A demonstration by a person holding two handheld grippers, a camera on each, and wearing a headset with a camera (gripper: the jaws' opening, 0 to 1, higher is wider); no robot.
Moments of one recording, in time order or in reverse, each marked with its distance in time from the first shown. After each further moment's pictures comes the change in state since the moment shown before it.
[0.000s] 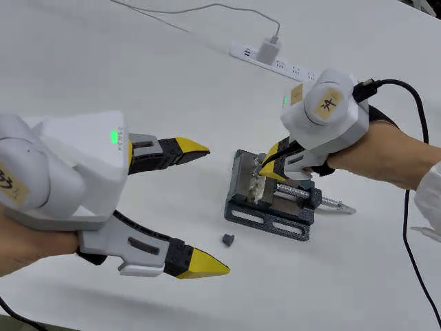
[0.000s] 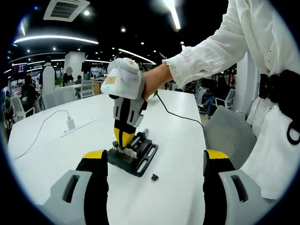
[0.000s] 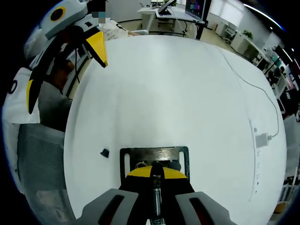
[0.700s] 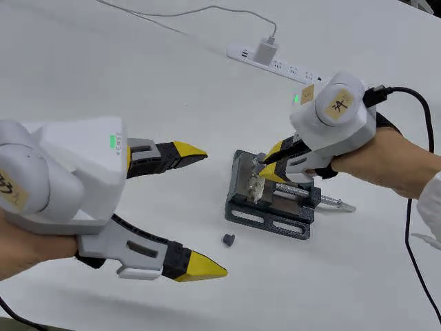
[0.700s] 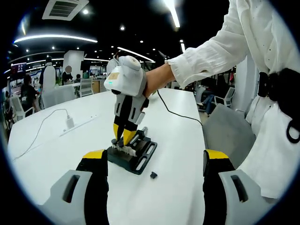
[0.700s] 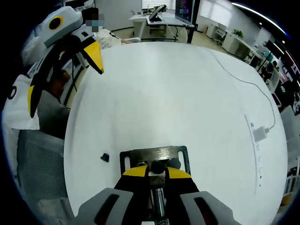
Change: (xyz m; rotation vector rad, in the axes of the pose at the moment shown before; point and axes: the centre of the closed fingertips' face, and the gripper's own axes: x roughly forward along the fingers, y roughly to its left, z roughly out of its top) left arm -0.002 -0.002 -0.004 0.004 0.021 -0.007; right arm -0.006 0.010 0.005 0.060 -0.063 -0.026
